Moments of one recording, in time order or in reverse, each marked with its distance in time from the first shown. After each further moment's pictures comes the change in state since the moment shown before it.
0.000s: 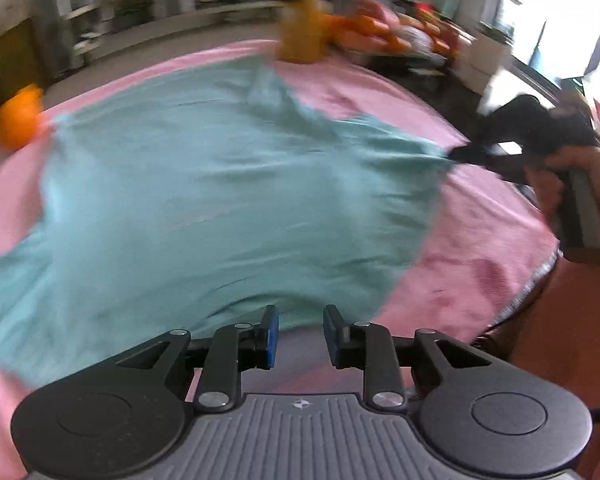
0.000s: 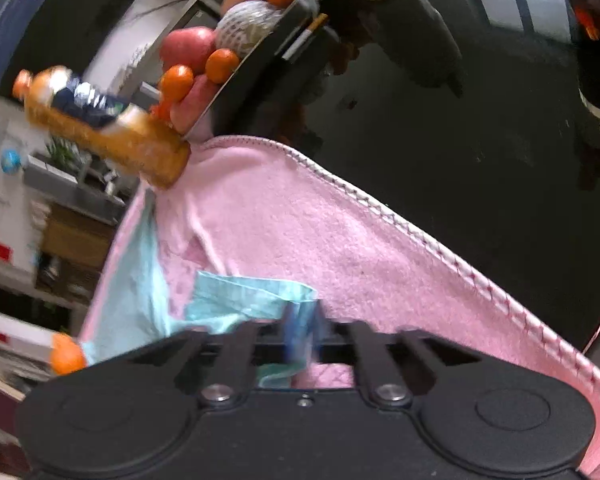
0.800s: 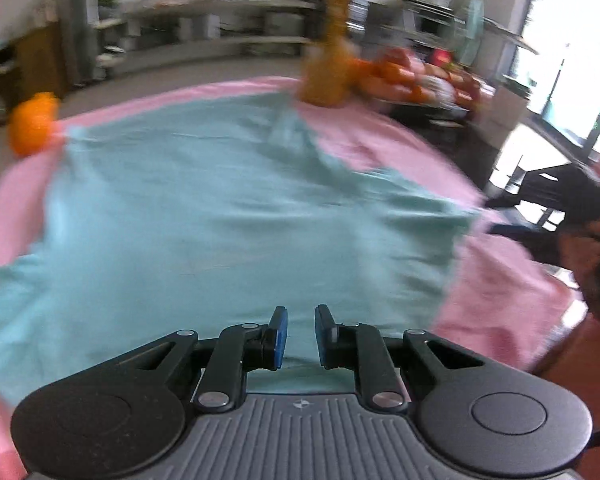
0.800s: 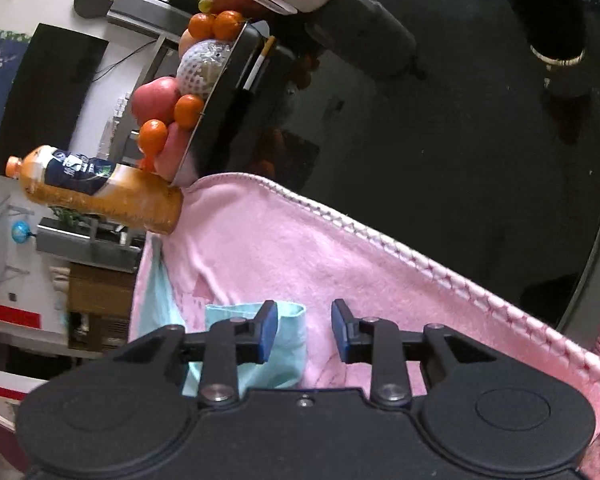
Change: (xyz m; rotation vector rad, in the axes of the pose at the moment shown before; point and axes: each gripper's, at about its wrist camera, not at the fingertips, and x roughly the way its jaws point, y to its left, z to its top) left arm 0.025 -0.019 0.031 -0.014 -0.100 -0.069; right arm -0.014 -0.038 0.005 0.253 -0.008 0.103
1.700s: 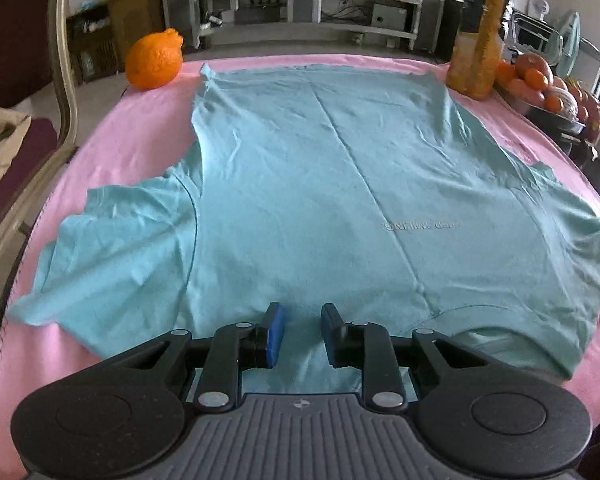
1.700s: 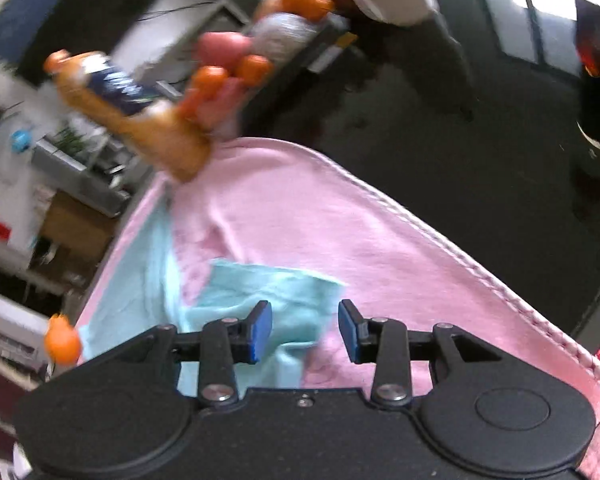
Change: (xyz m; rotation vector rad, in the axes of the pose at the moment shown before) left arm 0.004 0.119 -0.045 -0.174 0.009 0.274; right arm 0.003 0.048 -0.027 -0.312 -0.024 -0.093
